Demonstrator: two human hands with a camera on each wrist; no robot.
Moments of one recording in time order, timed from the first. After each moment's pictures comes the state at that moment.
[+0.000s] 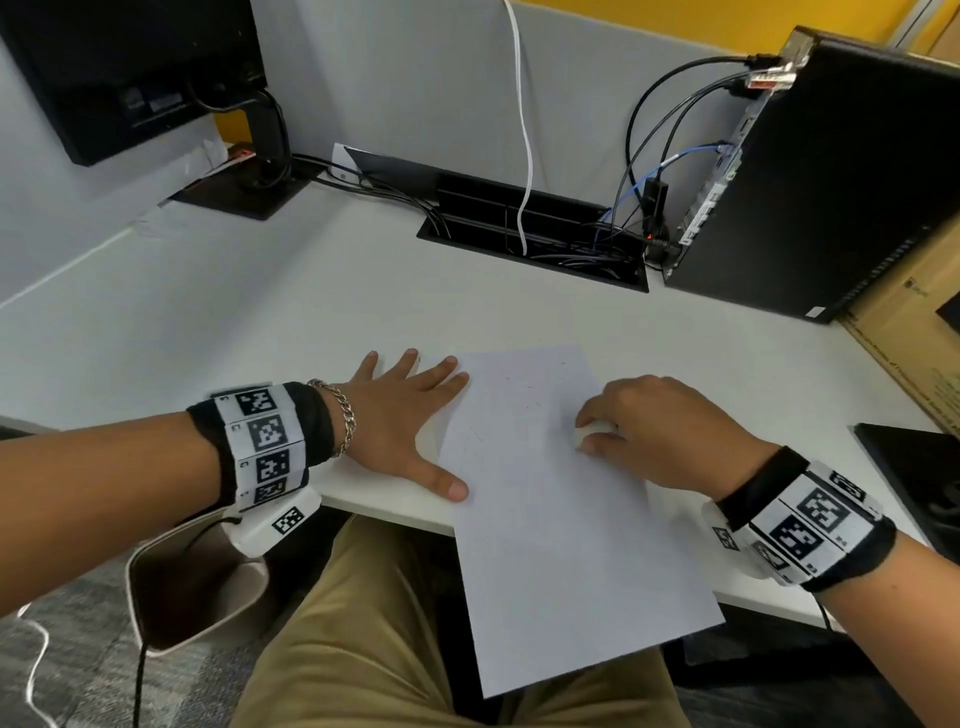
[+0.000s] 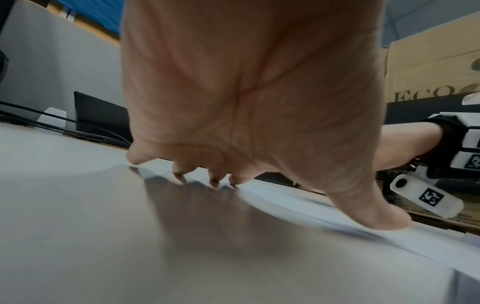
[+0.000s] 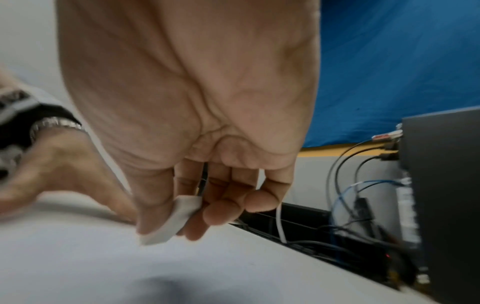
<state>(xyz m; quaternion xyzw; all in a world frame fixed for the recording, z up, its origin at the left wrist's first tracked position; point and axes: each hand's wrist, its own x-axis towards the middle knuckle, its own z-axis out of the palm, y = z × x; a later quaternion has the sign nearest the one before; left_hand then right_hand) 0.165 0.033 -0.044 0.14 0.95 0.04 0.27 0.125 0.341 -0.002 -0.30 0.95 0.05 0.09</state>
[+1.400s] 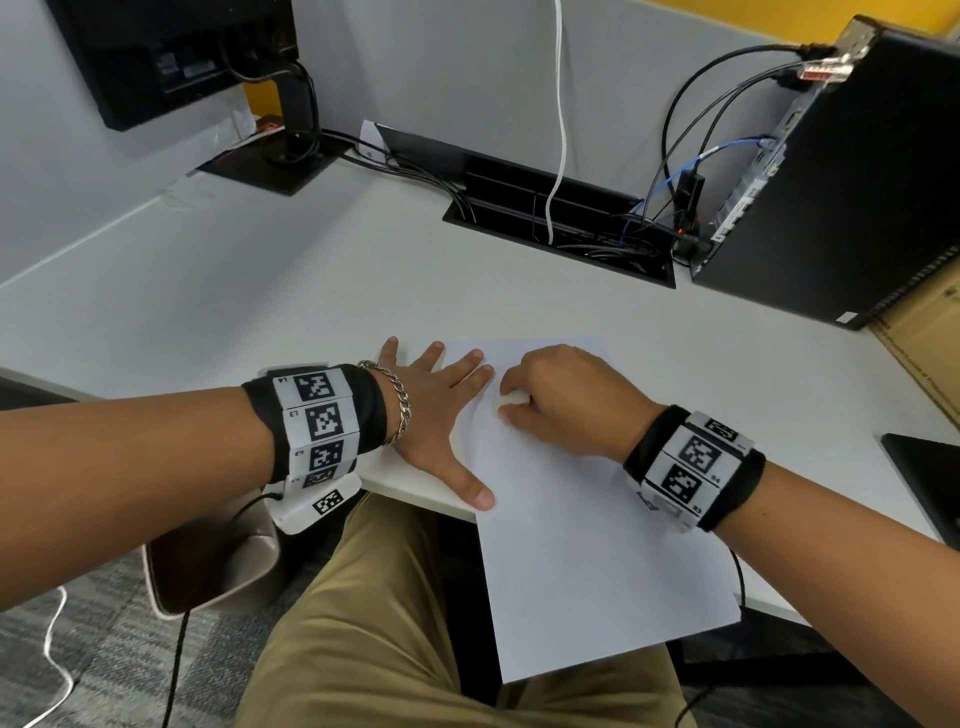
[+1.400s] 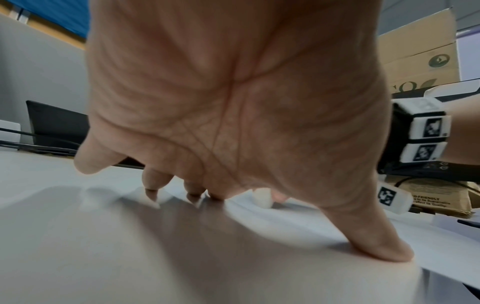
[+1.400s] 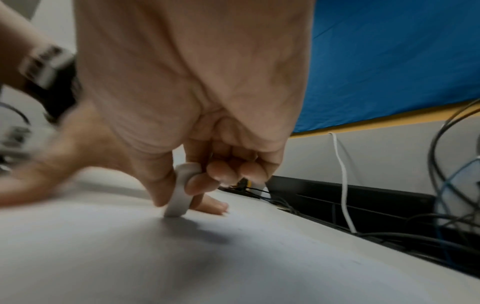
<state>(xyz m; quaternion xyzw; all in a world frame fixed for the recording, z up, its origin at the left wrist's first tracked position) 0.170 0.050 -0.039 0.11 0.95 -0.01 0.30 0.119 0.246 -0.018 -0.41 0.91 0.01 0.06</state>
